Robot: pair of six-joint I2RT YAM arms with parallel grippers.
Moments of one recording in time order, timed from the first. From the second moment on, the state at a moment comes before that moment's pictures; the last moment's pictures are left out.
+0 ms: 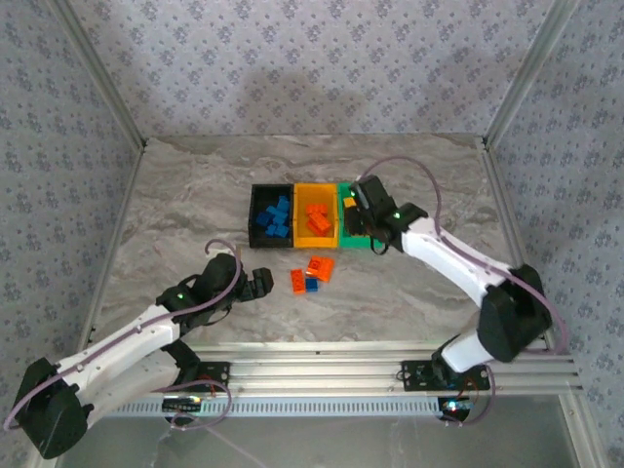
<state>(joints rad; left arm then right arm) -0.73 0.84 0.46 -0.45 -0.16 -0.81 0.59 1.53 1.18 -0.55 0.20 0.45</state>
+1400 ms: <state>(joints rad) -0.85 1.59 0.82 -0.30 -0.12 -0.61 0.70 1.19 0.85 -0.41 0.30 0.55</state>
